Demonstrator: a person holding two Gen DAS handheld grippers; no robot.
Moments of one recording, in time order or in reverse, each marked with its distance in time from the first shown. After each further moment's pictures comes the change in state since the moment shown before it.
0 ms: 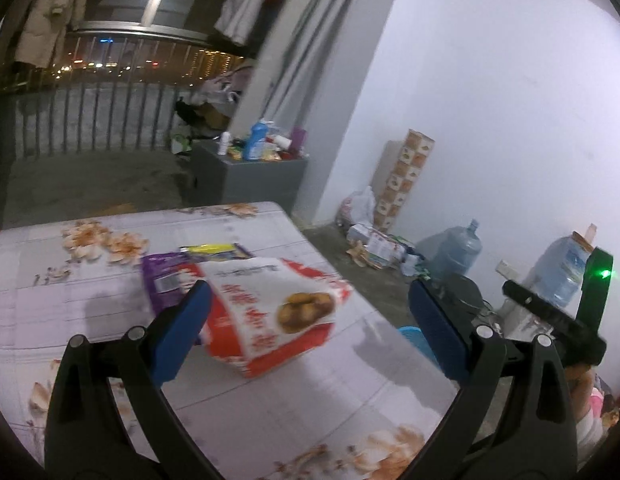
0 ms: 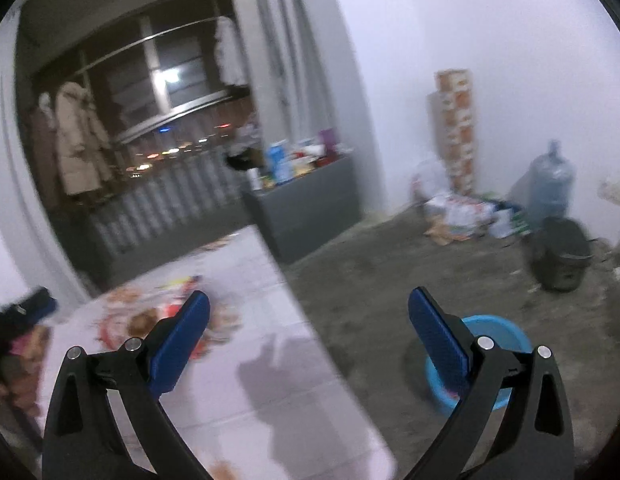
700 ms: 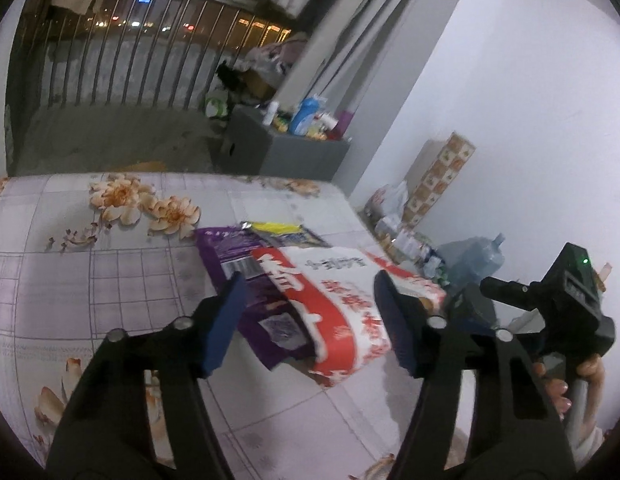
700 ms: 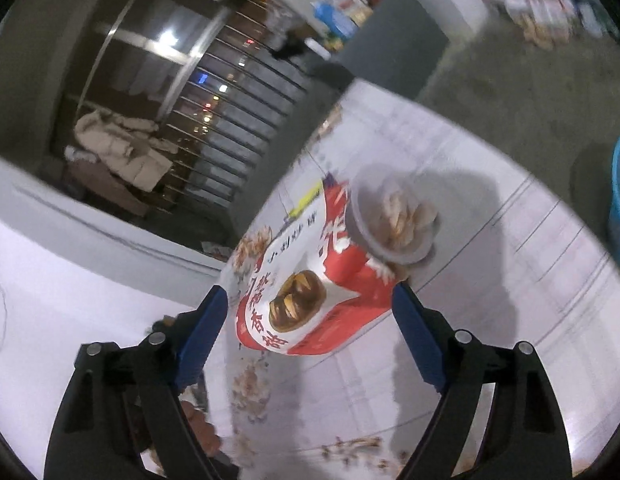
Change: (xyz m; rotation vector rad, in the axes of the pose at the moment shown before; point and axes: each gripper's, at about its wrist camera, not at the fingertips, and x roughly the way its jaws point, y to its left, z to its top) left arm 0.039 0.091 -0.004 -0.151 0.089 0.063; right arm 0.150 0.091 -0.036 0.474 0.516 0.399
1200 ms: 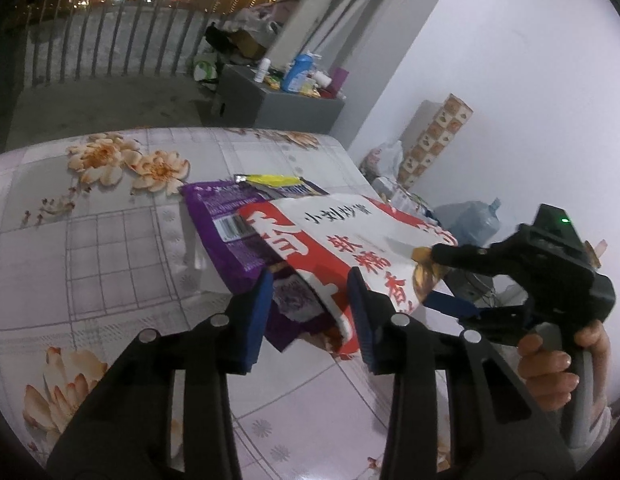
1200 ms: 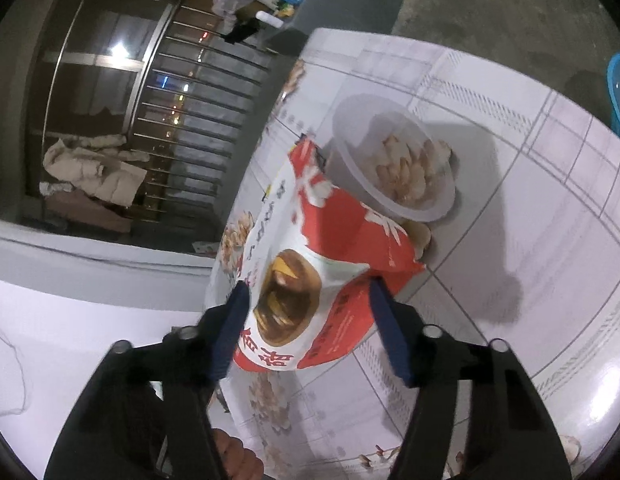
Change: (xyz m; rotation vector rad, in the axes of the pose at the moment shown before) left arm 0.024 0.005 -0.022 0.019 0.138 -0.056; right arm 0.055 -0.010 -0.002 0.182 0.085 -0.033
